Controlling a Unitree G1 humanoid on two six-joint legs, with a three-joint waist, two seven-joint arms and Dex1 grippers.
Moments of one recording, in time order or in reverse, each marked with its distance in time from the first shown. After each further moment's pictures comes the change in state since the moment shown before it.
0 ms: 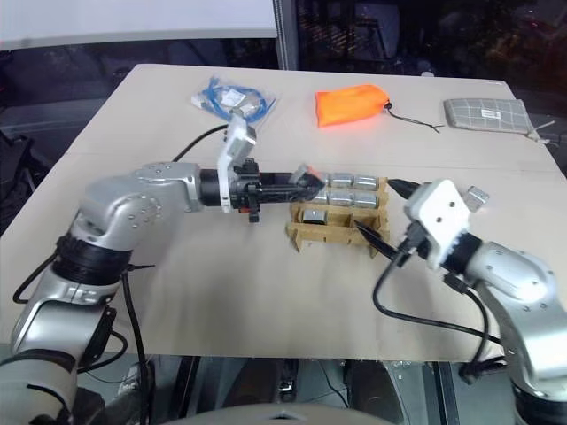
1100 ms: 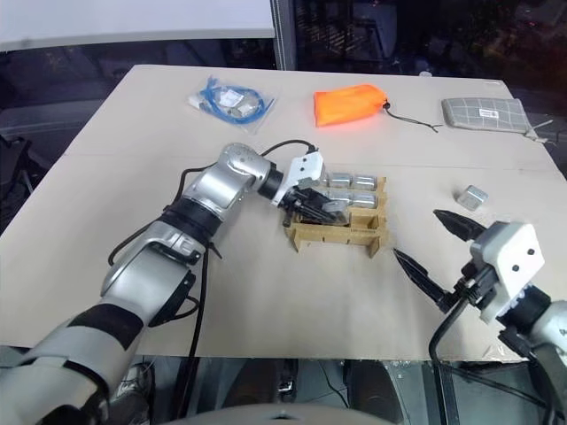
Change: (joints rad) left arm -0.258 -0.344 -0.105 0.645 0.654 -0.444 -0.414; right arm 0.291 -0.074 -0.217 -0.054 0.240 -0.109 -0.049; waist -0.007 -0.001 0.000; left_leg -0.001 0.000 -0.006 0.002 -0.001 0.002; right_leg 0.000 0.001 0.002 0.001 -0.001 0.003
